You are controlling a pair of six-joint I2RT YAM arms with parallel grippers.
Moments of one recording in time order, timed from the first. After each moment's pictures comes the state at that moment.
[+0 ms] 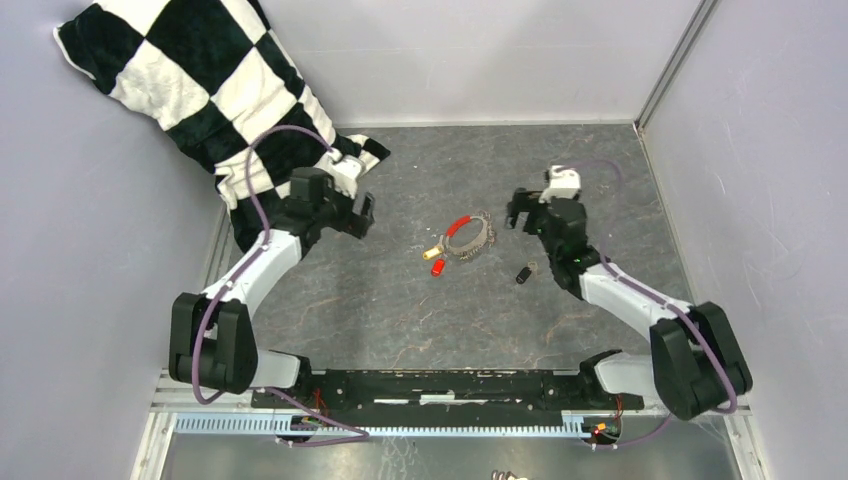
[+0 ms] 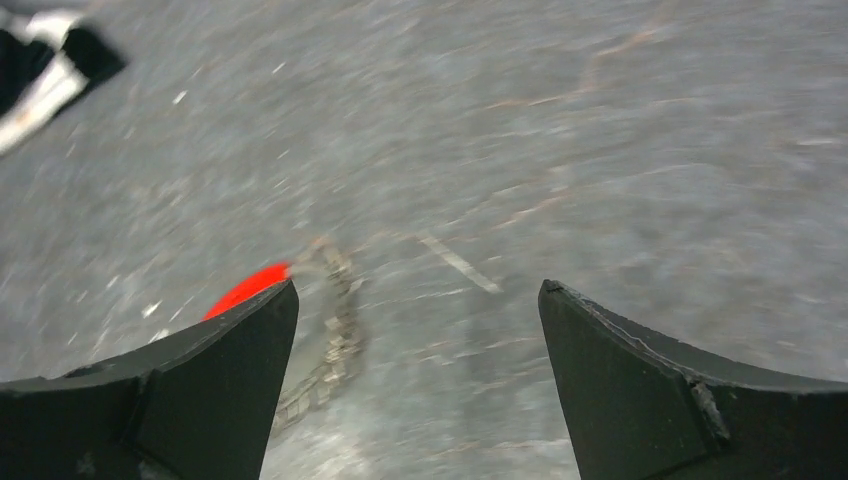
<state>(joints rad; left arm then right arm) -0.13 1.36 0.90 -0.09 0.26 0.21 0.31 1.23 0.53 0.45 0.26 0.24</state>
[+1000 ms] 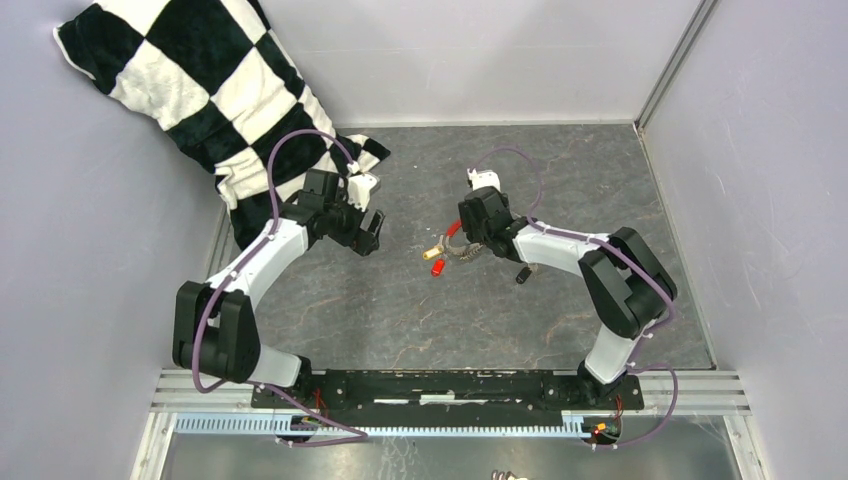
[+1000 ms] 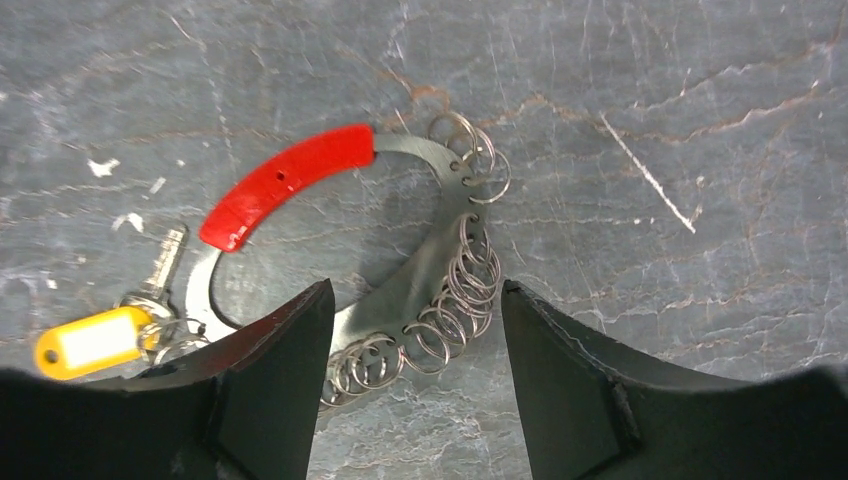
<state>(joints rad) -0.25 1.43 0.99 -0.49 0.28 0.28 0.63 1.74 1.00 -0.02 0.40 0.25</state>
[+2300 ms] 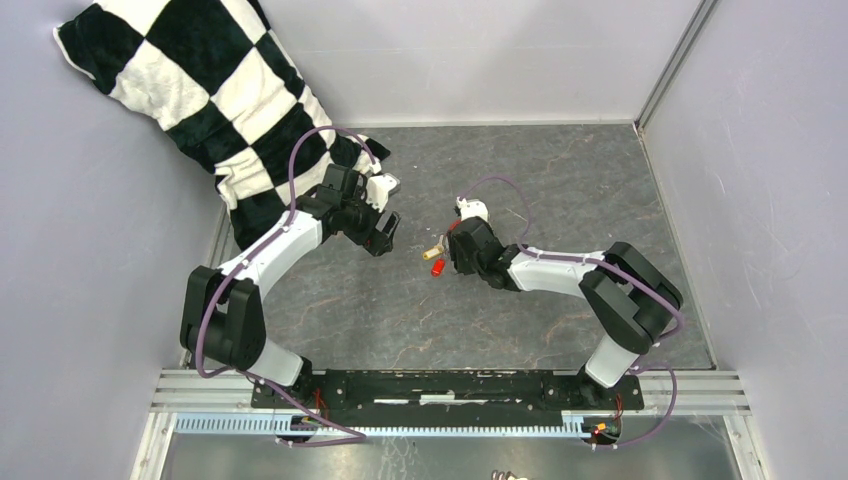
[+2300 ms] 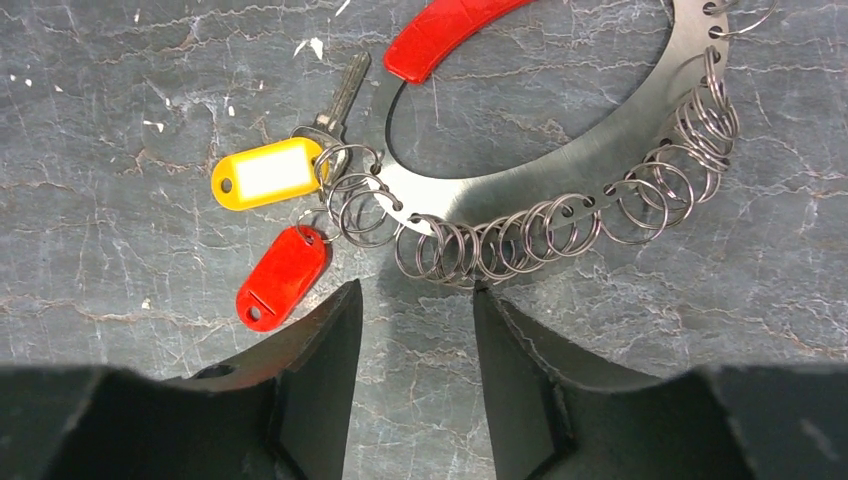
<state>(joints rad) -0.34 1.50 1.07 -0.53 0.30 0.30 0.79 1.68 0.85 0.03 0.32 0.45</state>
